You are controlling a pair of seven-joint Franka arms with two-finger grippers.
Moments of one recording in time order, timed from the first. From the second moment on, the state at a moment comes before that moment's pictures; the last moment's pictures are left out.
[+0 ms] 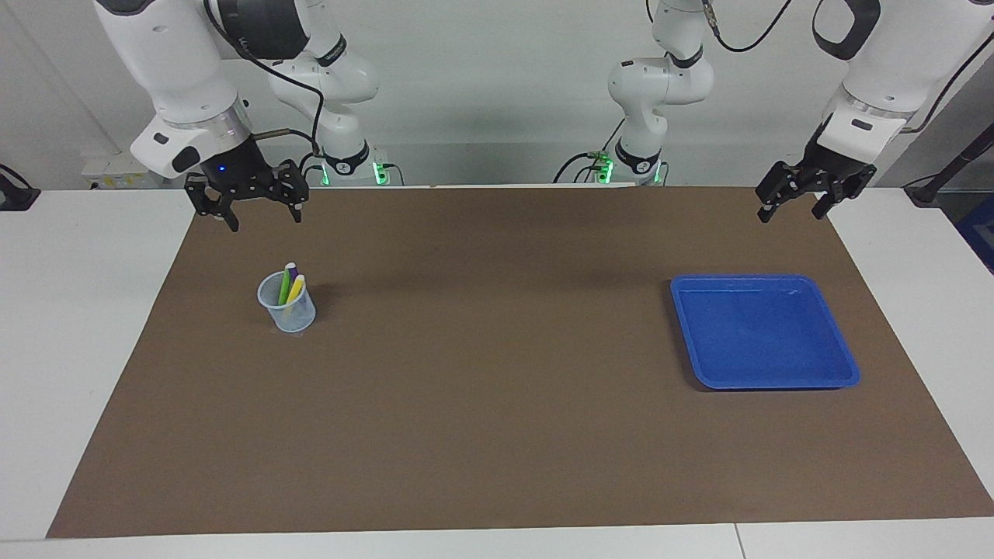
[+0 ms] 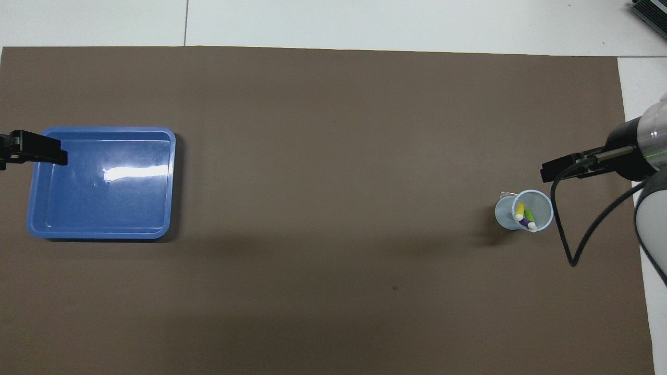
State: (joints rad) left arm -0.06 -0.02 0.05 -1.59 -0.03 1.63 -0.02; right arm 0.05 0.00 0.00 -1.61 0.00 1.60 -0.10
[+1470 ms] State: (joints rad) left arm -0.05 -0.02 0.05 -1.59 -0.03 1.63 -0.02; right arm 0.08 -0.07 0.03 -1.80 0.01 1.73 -0.44
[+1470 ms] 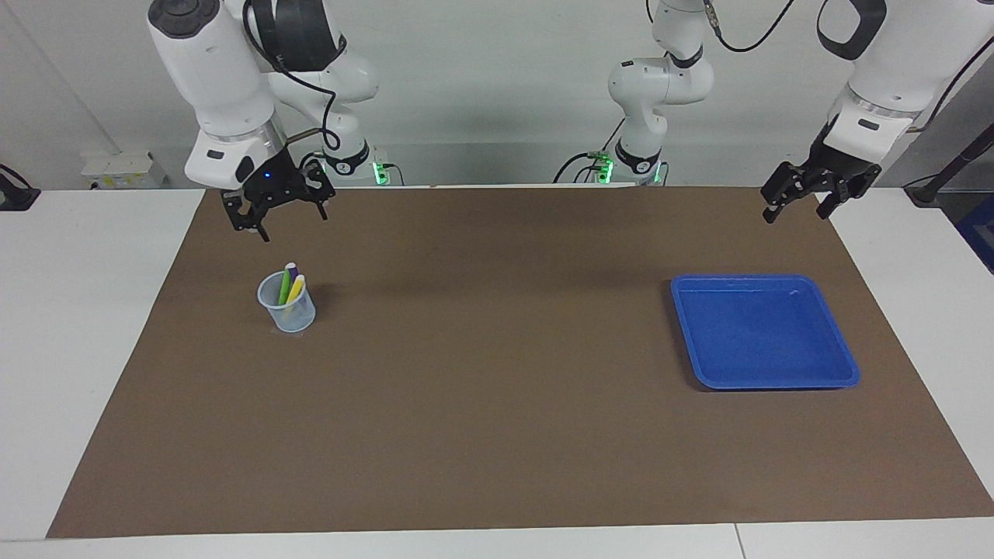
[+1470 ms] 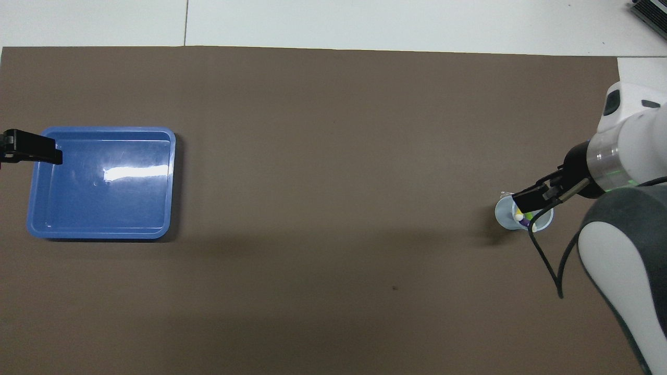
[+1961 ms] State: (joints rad) left arm -0.05 -0.02 0.05 -1.60 -0.03 1.62 -0.02; right arm 0.08 -0.13 0.02 -2.08 0.01 1.89 -0.67
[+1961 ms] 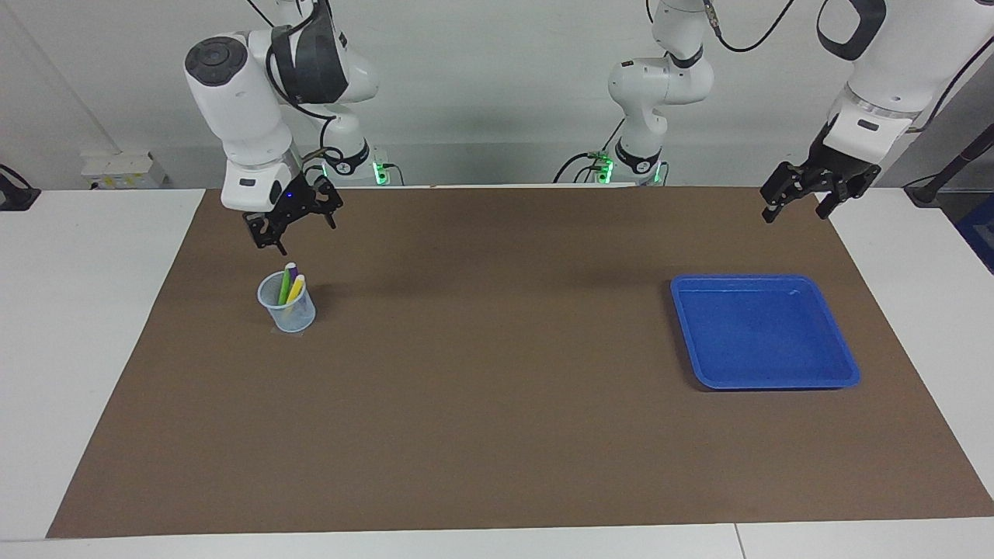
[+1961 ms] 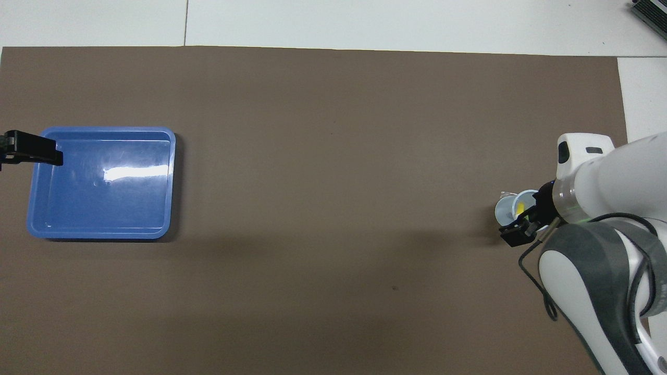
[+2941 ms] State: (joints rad) left arm -0.07 -0.06 0.04 -1.66 -0.03 1.62 -0.02; right arm -0.02 -0.10 0.02 -2.20 0.01 2.05 -0.79
